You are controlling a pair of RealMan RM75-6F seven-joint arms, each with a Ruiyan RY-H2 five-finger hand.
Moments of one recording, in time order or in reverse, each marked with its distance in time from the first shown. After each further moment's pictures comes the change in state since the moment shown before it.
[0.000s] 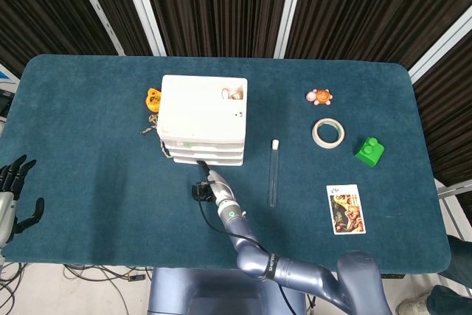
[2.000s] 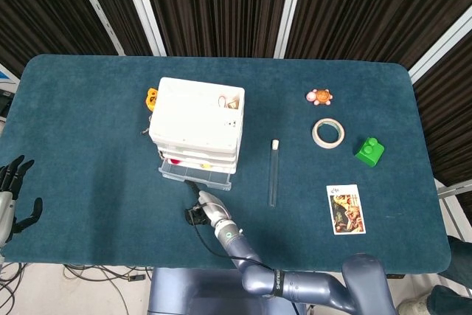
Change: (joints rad) left arm 0.002 0.003 -0.007 -0.017 -0.028 -0.008 0.033; right arm -0.069 0.035 -0.159 -0.169 -0.034 0.015 -0.091
